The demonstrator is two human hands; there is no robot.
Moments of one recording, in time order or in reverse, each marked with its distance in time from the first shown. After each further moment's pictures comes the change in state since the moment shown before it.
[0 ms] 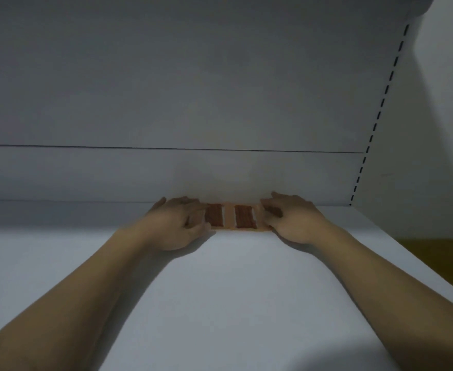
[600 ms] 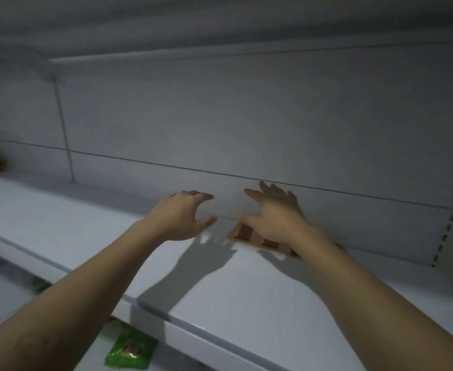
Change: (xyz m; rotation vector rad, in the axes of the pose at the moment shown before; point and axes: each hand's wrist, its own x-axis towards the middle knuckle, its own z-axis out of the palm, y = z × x) left_hand -0.096 0.006 -0.087 0.125 0.213 -0.374; right_hand 0.011 -0.127 -0.044 0.001 0.122 -0.390
